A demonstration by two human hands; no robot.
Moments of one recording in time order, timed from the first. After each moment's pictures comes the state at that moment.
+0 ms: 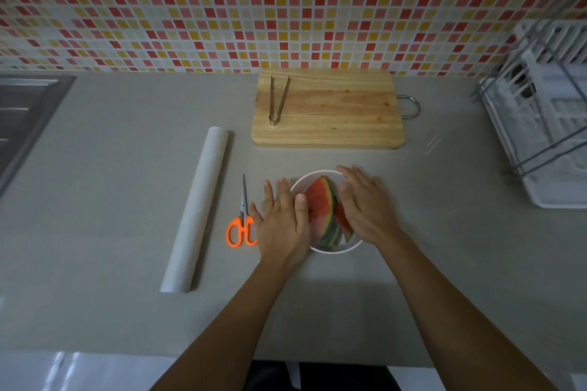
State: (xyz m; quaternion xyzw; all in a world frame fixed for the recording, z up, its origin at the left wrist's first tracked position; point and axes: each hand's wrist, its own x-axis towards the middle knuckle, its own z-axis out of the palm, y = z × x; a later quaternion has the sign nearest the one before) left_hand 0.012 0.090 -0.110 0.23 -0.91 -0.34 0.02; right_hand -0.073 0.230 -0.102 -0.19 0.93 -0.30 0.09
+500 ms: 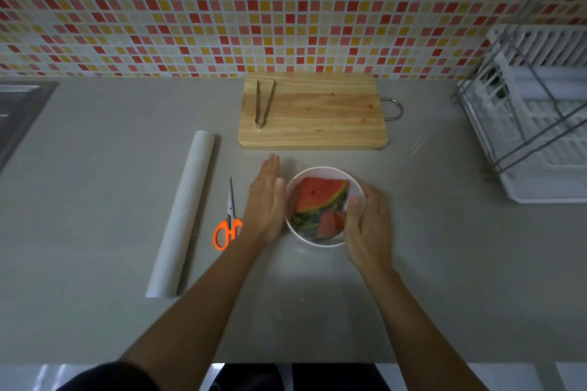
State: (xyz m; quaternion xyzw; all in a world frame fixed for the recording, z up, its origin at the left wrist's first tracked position) left_hand -0.015 0.062 -0.112 0.11 -0.87 -0.47 0.08; right_hand -0.028 0.242 -0.109 0.01 0.91 -0.42 -0.04
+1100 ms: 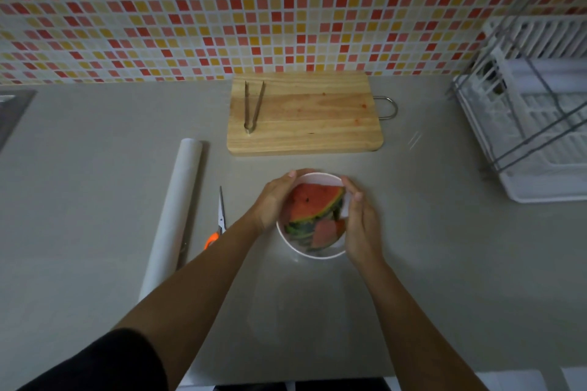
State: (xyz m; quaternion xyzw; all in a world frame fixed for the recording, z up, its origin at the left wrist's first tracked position) left_hand -0.067 0.064 -0.117 0.07 -0.64 -0.75 -0.14; right_hand -0.051 0.237 -0.121 0.01 0.79 -0.61 0.00
